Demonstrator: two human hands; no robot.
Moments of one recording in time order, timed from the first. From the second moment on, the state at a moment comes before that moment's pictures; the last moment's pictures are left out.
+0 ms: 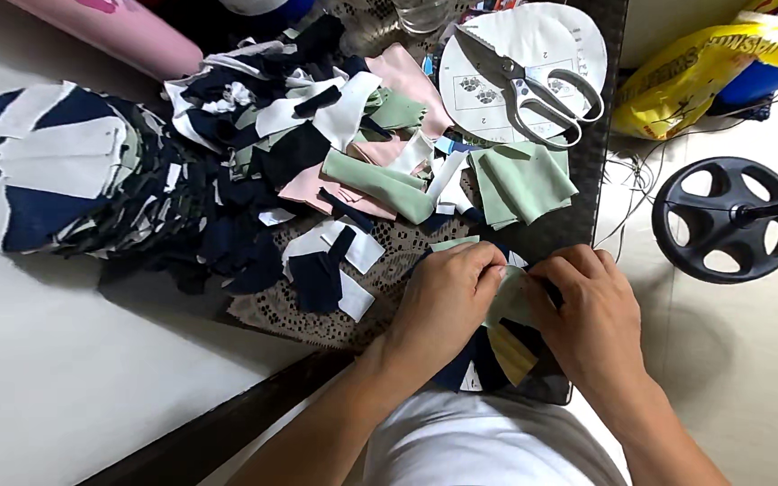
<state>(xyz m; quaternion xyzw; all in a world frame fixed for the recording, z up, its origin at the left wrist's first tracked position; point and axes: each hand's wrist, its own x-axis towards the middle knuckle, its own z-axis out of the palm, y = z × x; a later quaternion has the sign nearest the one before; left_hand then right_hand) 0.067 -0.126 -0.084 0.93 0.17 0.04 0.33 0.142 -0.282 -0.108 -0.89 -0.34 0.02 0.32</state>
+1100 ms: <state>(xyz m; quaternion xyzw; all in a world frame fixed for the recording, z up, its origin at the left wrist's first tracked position) 0.092 -0.125 -0.089 0.96 0.15 0.05 0.23 0.150 -0.291 -0.120 -0.86 -0.37 -0.05 0.35</state>
